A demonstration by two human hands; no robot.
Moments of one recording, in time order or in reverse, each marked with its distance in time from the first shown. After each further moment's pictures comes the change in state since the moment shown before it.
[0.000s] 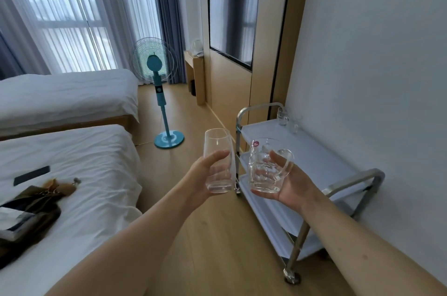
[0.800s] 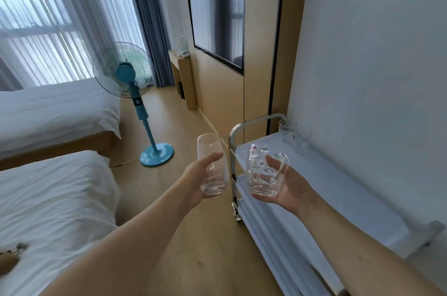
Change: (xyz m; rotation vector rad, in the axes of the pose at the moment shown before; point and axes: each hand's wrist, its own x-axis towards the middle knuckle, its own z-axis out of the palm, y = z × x) left_hand 0.308 0.091 -0.011 0.094 0.147 -0.117; right_hand 0.256 -0.100 -0.119 0.129 0.121 0.057
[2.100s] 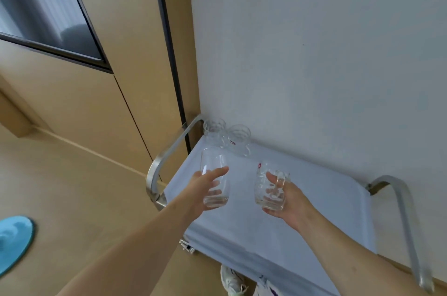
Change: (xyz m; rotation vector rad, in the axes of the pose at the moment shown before) left_hand 0.384 0.045 0.106 0.463 -0.483 -0.371; right_hand 0.195 -0.045 -0.142 0.202 1.007 -0.192
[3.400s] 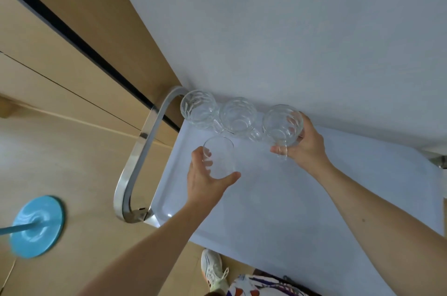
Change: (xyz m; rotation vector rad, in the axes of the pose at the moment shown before) left_hand 0.178 -0.001 0.026 0.661 0.274 0.330; right_hand 0.233 -0.041 -0.047 -0.560 0.185 -0.447
